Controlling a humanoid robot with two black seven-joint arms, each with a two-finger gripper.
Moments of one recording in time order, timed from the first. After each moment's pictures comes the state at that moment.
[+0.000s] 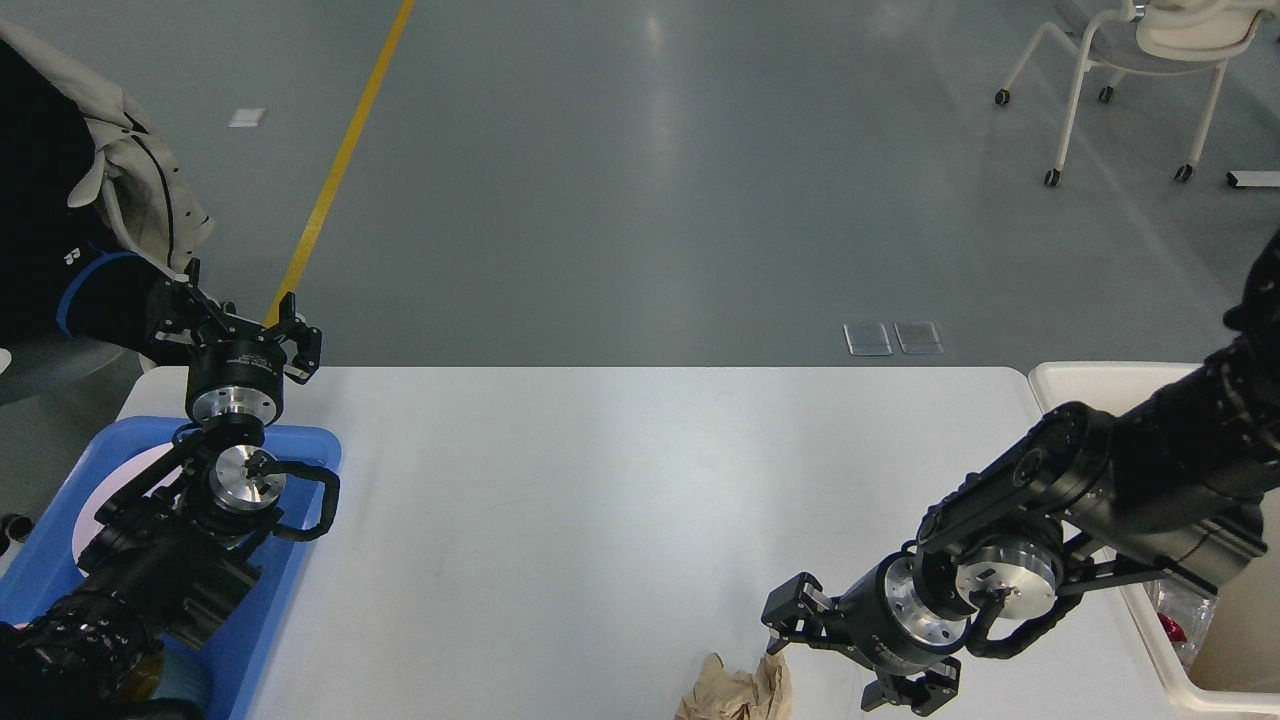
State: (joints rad) left arm -0.66 0.20 -0.94 -0.49 -0.16 -0.19 -0.55; right arm 1.61 -0.17 -1.08 1.64 0.34 0.08 -0.04
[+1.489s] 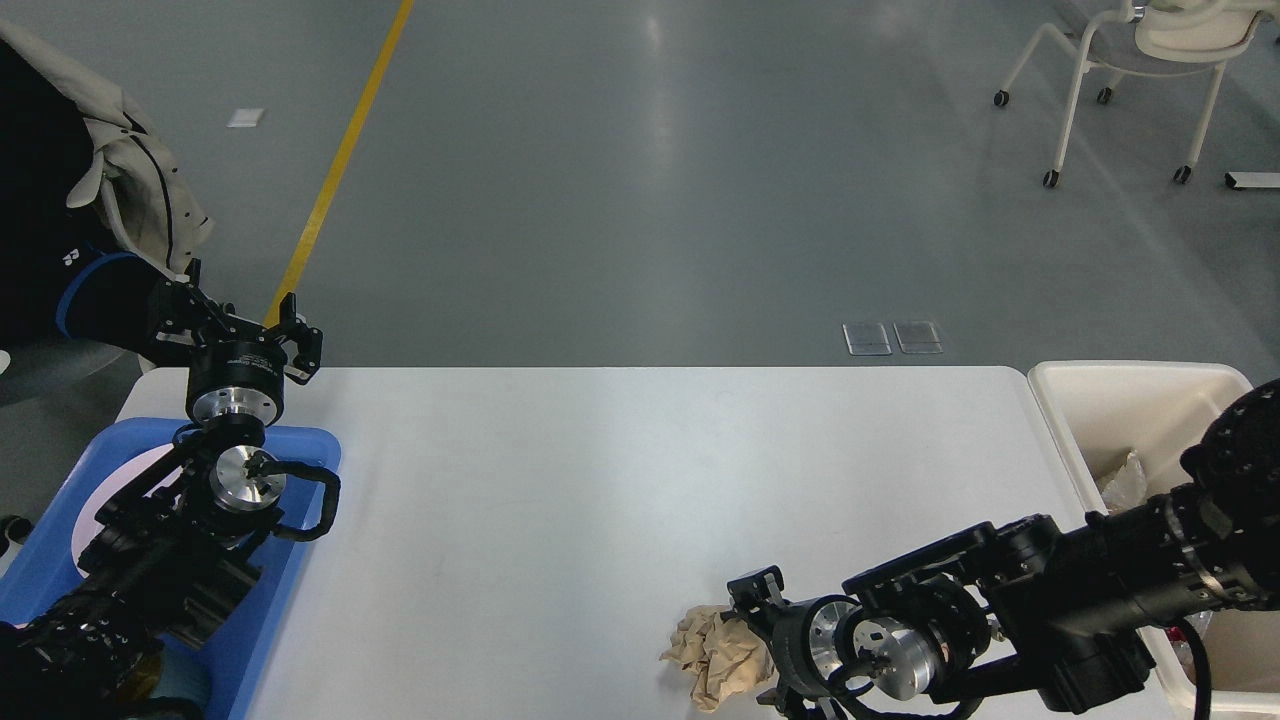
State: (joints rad) left arm -0.66 0.20 -0.94 -0.49 -0.16 -0.19 -0.55; right arm 1.18 -0.22 -0.67 1.49 0.62 -0.36 0.04
